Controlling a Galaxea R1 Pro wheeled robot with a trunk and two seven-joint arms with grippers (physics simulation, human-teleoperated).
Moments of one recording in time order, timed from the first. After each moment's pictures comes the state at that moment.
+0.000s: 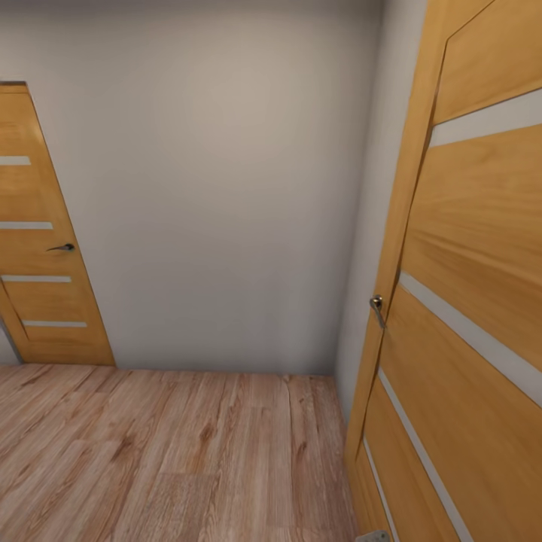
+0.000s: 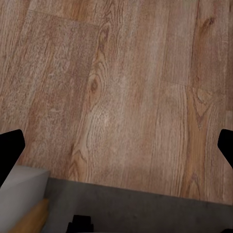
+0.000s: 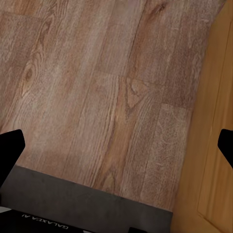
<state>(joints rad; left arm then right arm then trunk) -0.21 0.04 0.08 -0.26 0.13 -0.19 -0.13 -0.35 0.02 -0.06 -0.13 0.21 -0.18 0.15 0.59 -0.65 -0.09</state>
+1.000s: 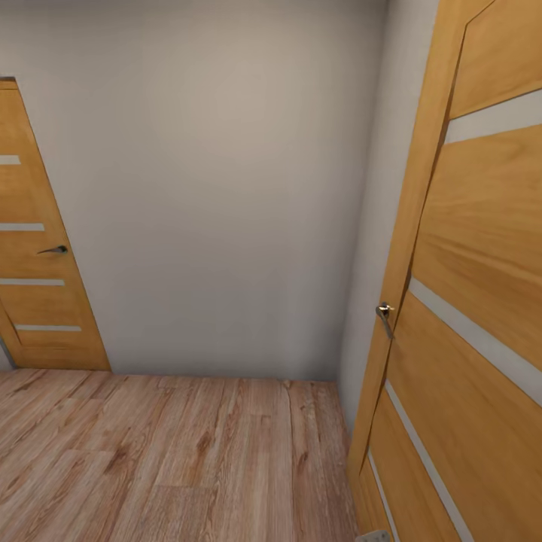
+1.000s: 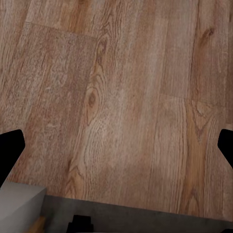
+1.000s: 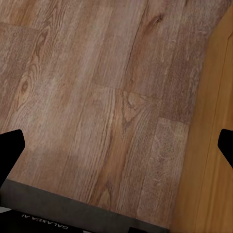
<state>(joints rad) -0.21 0.04 0.08 -0.26 0.13 -0.19 -0.13 -0.35 0.02 -0.06 -0.13 0.21 -0.18 0.15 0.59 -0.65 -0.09</state>
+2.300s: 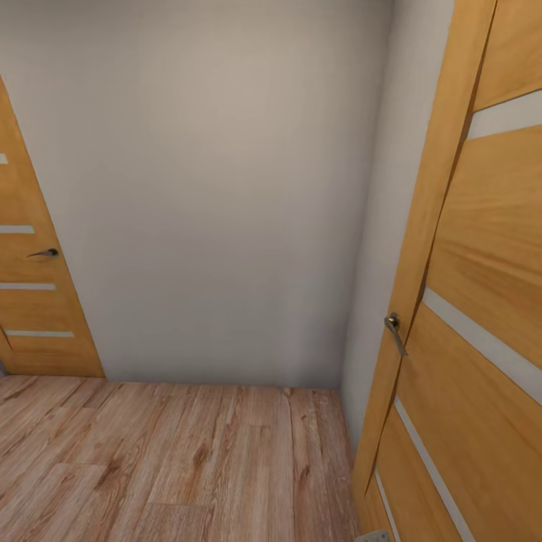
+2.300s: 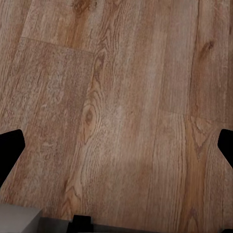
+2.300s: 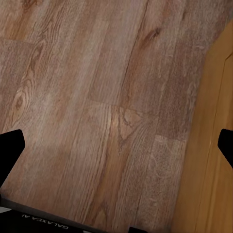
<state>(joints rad) -0.21 0.04 0.08 -0.26 0.13 -0.19 -0.13 -0.35 0.02 -0.06 -0.13 0.21 -0.18 0.15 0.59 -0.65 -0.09</state>
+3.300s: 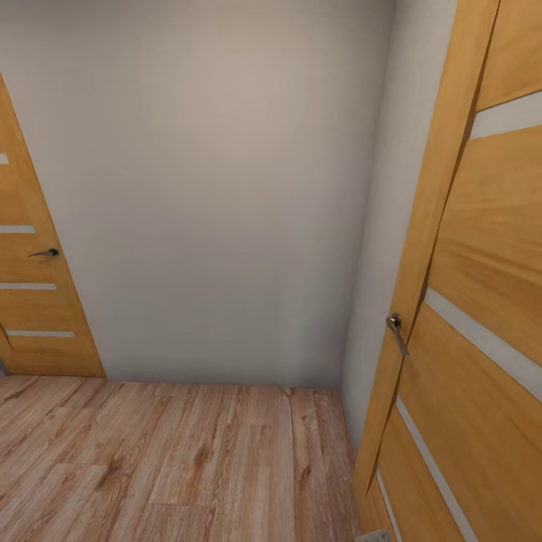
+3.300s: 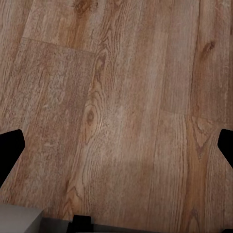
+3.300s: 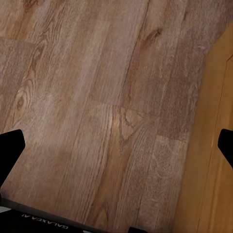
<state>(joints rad) -0.21 0.04 0.08 -0.26 0.13 -0.19 -0.13 -0.35 0.02 -0.06 -0.13 0.21 -0.18 0.15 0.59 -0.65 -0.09</state>
